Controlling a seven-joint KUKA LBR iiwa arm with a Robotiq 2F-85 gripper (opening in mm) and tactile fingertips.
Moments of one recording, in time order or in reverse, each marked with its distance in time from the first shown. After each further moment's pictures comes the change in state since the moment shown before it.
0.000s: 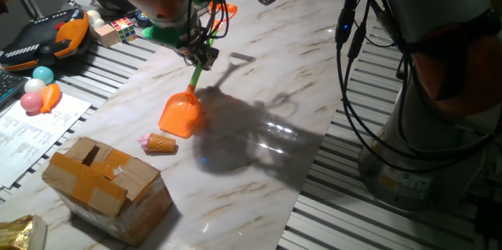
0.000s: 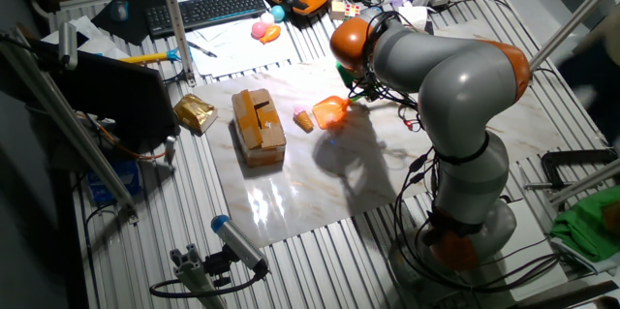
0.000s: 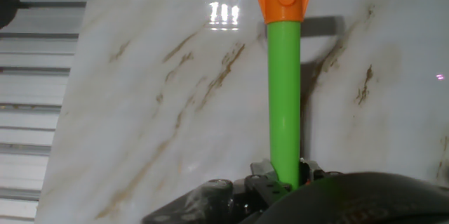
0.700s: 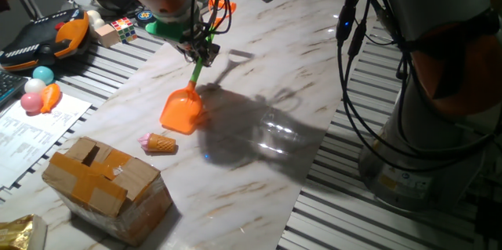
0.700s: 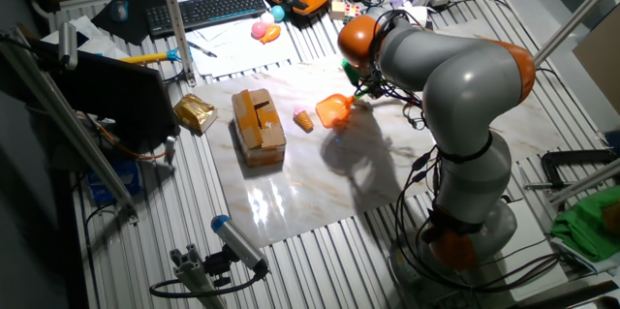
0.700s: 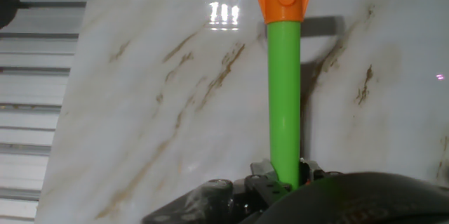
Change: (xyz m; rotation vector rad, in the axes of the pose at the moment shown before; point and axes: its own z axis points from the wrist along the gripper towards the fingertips) arm -0.018 0.009 0.010 -0.026 0.017 -0.033
